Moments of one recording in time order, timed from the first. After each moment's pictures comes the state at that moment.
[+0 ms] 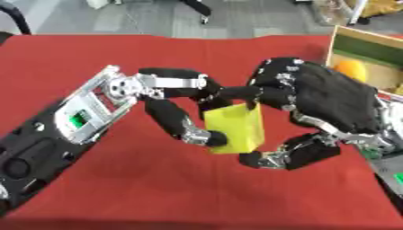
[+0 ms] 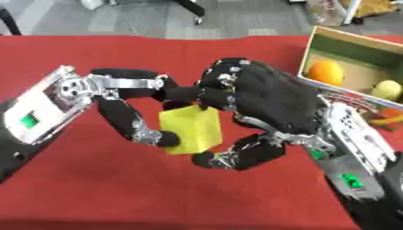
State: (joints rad) left arm -0.79 0.51 -0.61 -1.66 0.02 0.13 -0.72; right arm -0.52 -0.46 0.46 -2.00 0.87 -0.49 0.16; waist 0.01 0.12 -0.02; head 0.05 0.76
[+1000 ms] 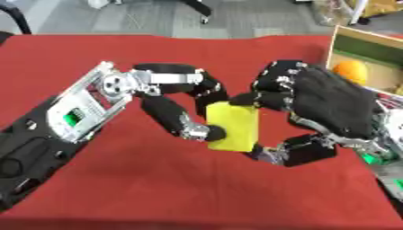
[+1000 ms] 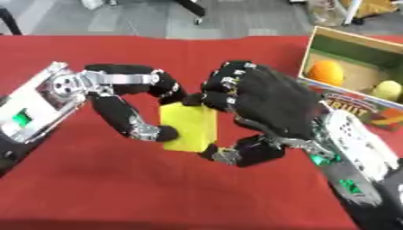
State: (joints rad) left arm -0.79 0.53 -0.59 -1.69 0.01 0.15 -0.70; right arm -0.49 -0.46 0.46 -2.00 0.95 -0.41 0.09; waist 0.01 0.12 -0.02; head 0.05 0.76
